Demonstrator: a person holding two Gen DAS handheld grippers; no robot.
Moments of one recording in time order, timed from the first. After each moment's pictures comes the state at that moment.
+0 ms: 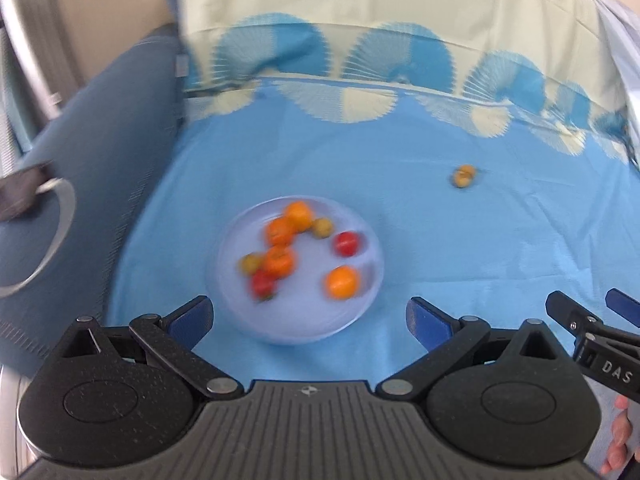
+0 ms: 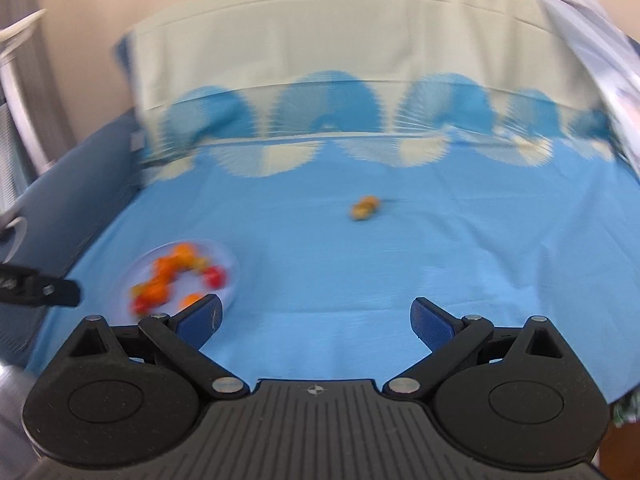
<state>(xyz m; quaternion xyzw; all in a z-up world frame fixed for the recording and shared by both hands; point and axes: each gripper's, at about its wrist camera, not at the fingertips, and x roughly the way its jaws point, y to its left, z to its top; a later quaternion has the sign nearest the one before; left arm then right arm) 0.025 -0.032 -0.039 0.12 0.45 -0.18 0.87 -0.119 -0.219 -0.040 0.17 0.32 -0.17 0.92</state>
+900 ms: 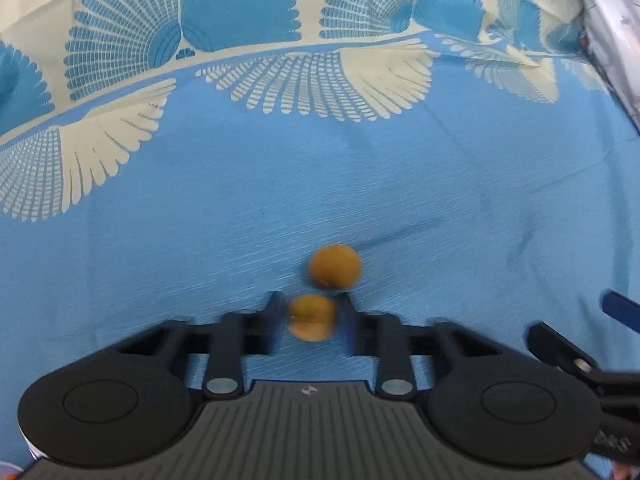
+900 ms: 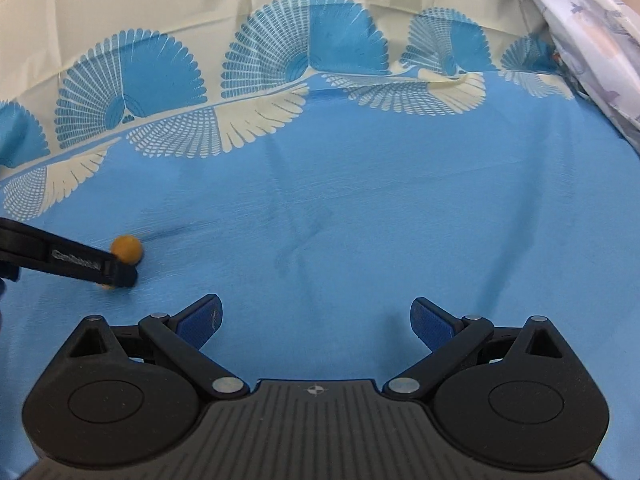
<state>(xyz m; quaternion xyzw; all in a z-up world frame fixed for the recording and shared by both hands) 0.209 -0.335 -0.211 0.20 0.46 -0.33 0.80 0.018 -0.443 -0.191 0.20 0.36 -0.28 0.87</state>
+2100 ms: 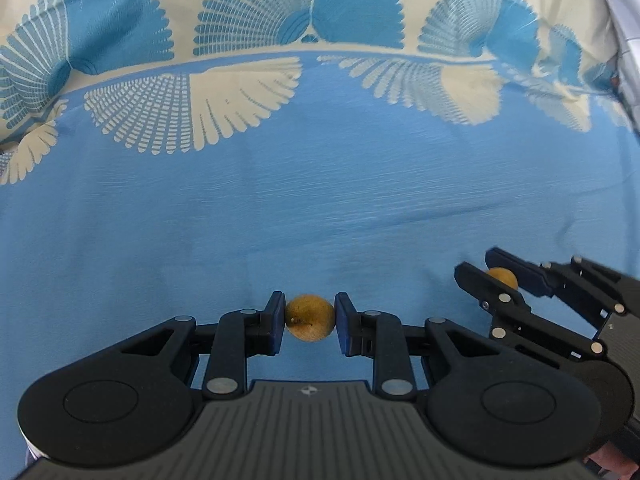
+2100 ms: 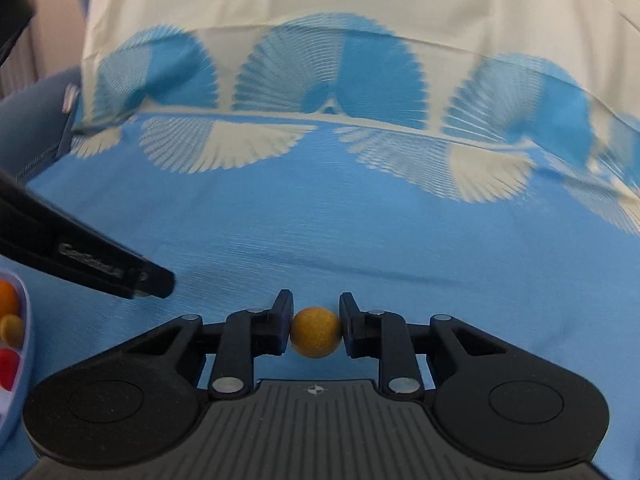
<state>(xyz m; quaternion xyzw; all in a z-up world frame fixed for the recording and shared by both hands) 0.223 -0.221 -0.181 0.16 0.47 -0.28 0.82 0.108 -0.348 -0.185 0.10 0.32 -0.10 0.94</state>
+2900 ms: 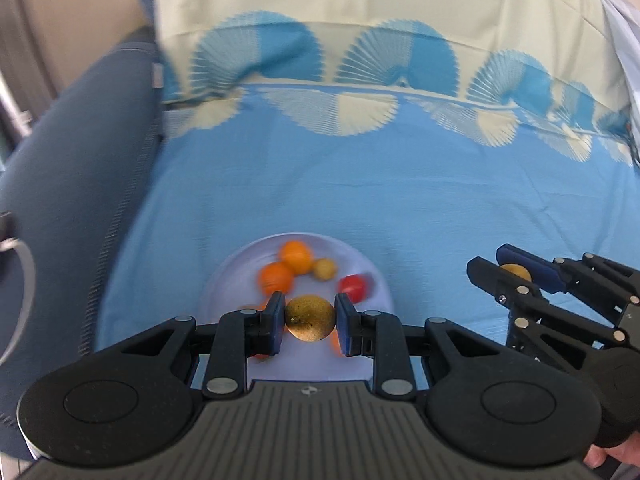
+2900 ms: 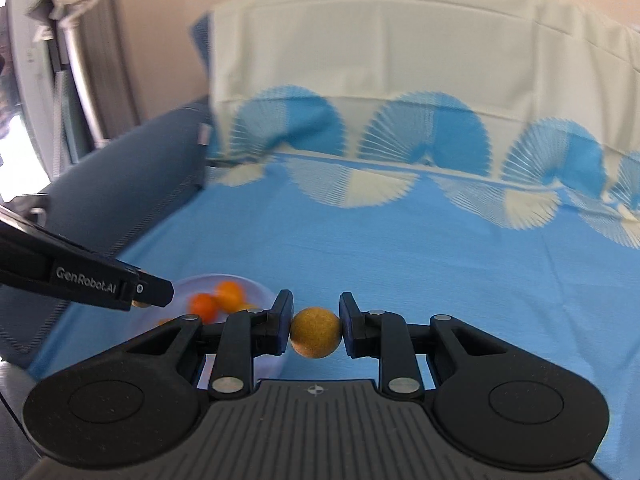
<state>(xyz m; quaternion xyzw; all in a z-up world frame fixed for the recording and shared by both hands) 0.083 -0.033 -0.050 0.12 0.44 -0.18 0.87 -0.009 -0.208 -0.049 0.10 0.29 -0.01 0.95</state>
